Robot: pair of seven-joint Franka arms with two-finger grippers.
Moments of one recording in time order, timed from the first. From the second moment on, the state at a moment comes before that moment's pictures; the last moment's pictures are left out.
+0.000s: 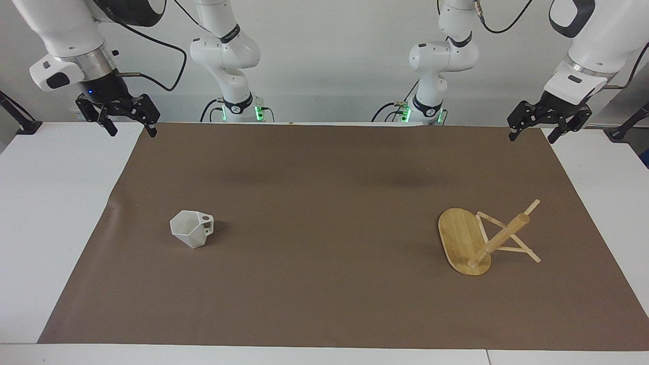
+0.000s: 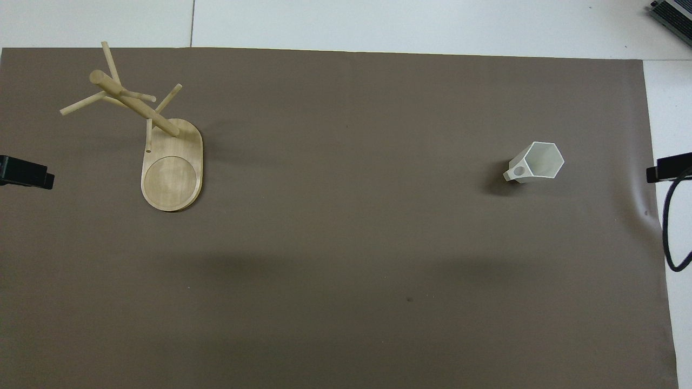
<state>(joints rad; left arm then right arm) 0.00 -0.04 0.01 -1.61 0.00 1.58 0.15 -0.04 -0.03 -0.11 -1.59 0.01 1.60 -0.10</state>
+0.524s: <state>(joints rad) -0.01 -0.04 -0.01 -1.61 0.00 1.58 0.15 -0.04 -0.03 -0.10 -1.59 0.01 1.61 -0.10</state>
